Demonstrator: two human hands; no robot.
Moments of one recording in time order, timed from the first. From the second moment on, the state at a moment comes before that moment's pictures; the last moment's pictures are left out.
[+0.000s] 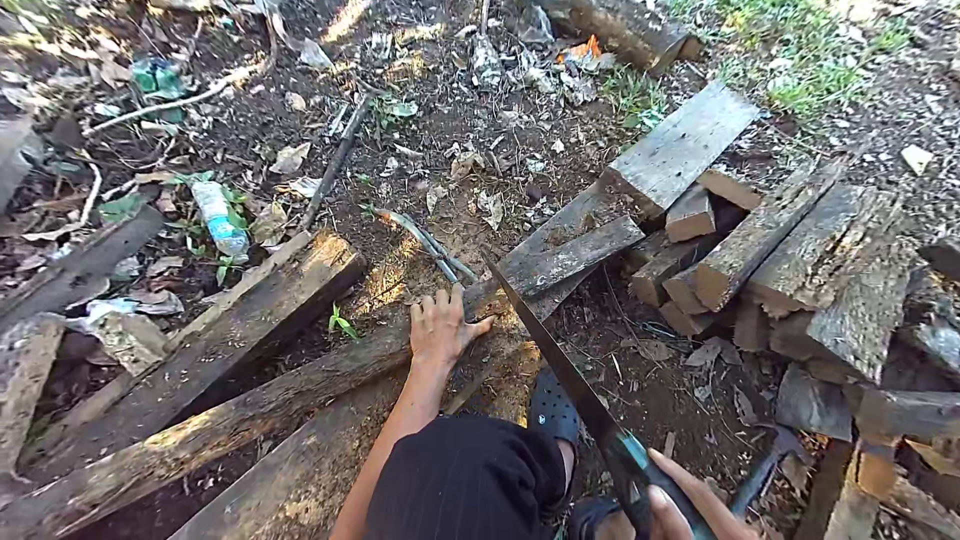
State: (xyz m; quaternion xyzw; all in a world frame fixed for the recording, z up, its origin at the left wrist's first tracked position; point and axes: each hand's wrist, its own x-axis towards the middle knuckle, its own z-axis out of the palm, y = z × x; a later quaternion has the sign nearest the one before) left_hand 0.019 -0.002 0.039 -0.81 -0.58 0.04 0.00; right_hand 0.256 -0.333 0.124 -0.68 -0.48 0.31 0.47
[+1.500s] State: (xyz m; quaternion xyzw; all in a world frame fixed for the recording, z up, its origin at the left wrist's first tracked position) left_hand 0.023 0.000 0.046 -0.81 -0.58 0.05 -0.02; right_hand 0.254 -0.319 0.112 -0.67 -0.48 0.30 0.48
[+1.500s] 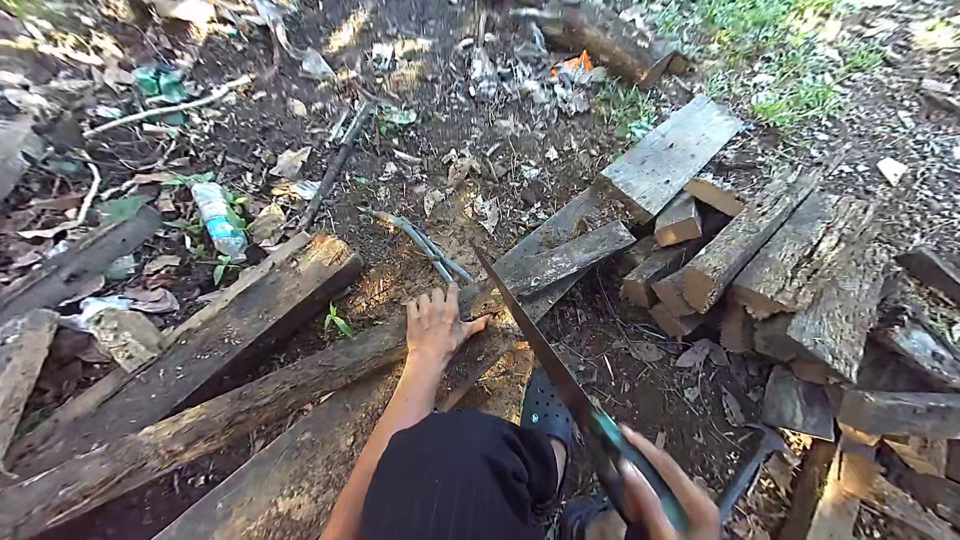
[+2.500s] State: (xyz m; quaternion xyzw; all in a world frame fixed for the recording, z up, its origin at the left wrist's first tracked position) left_hand 0.018 0.010 0.048 -0.82 -0.57 0.01 -0.02; right_hand 0.260 -0.306 0.110 -0.63 -0.46 0.34 0.52
